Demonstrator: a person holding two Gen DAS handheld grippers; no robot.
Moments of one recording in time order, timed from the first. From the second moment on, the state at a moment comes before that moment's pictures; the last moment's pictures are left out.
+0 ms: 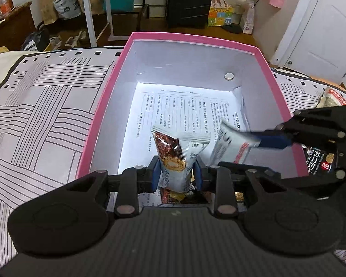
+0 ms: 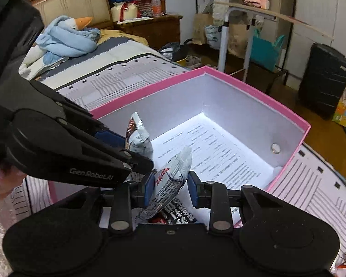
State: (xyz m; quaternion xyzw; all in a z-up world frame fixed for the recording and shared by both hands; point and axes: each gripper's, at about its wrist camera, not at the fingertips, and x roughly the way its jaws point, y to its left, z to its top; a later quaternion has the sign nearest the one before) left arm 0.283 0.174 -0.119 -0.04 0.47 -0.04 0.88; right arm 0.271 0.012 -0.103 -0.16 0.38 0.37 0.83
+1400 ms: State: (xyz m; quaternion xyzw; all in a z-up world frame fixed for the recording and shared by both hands) left arm 0.149 0.059 0.018 0.04 0.41 -0.16 0.90; right arm 0.151 -0.194 0.044 -0.03 0.27 0.18 0.95
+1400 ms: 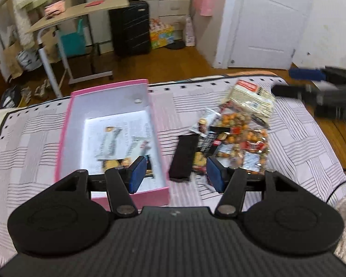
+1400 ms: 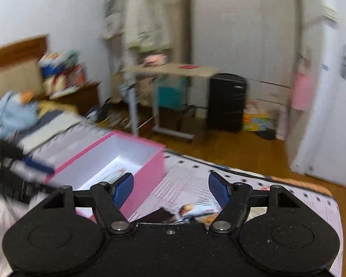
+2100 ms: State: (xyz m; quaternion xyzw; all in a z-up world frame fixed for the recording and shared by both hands) left arm 0.213 -0.010 -0.105 -0.08 0.48 -0.11 0.87; right arm 0.251 -0.193 -0.079 0.05 0.42 0.21 0.88
